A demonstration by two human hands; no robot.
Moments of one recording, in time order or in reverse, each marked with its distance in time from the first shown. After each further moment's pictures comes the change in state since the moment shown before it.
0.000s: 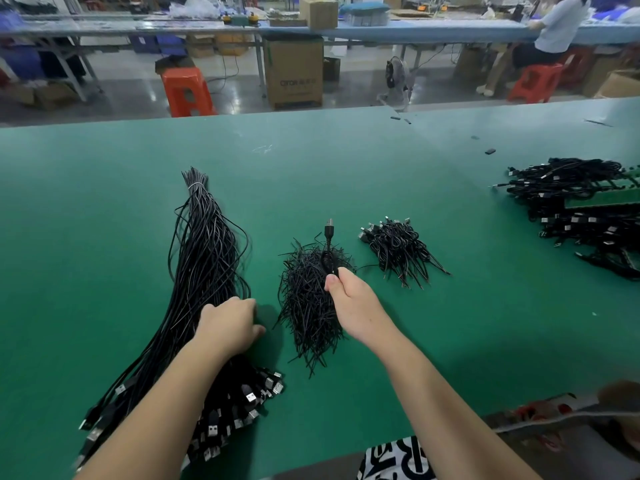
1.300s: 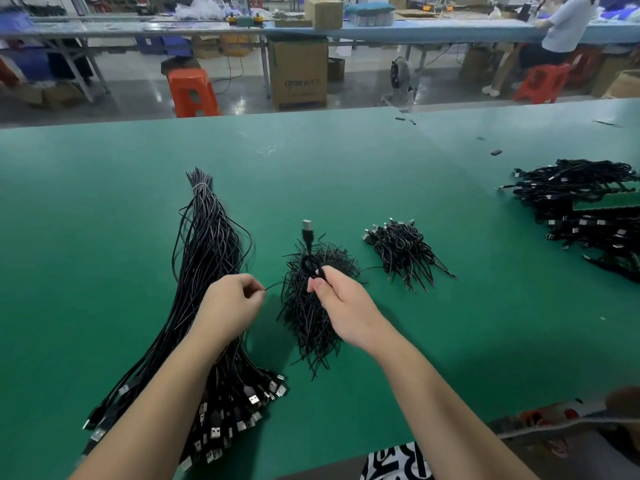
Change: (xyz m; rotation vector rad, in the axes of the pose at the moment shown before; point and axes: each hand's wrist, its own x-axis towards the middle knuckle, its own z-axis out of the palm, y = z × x) left_hand -0.023 0.010 -0.045 -0.617 0.272 -0.063; right_hand -0.005 -0.017 0.000 0.066 -0.104 -0.159
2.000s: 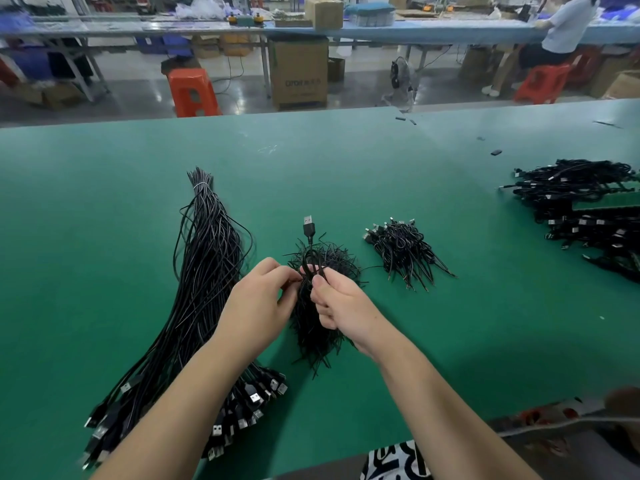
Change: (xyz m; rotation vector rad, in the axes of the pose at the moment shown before) left_hand -0.027 0.035 0.008 -0.007 0.235 0.493; right_hand 0.000 -0.007 0.010 0.610 -0.104 0.117
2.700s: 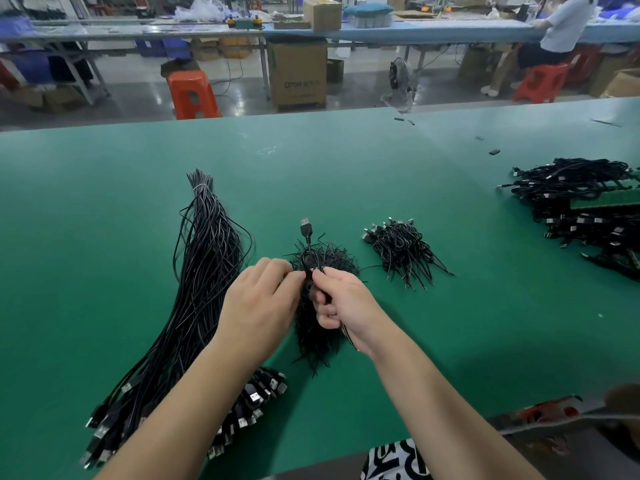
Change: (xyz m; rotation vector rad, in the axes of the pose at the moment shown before) left_hand -0.005 0.002 0.002 0.321 0.306 0.449; right_hand 0.001 -0.008 0.002 0.235 0.038 0.097
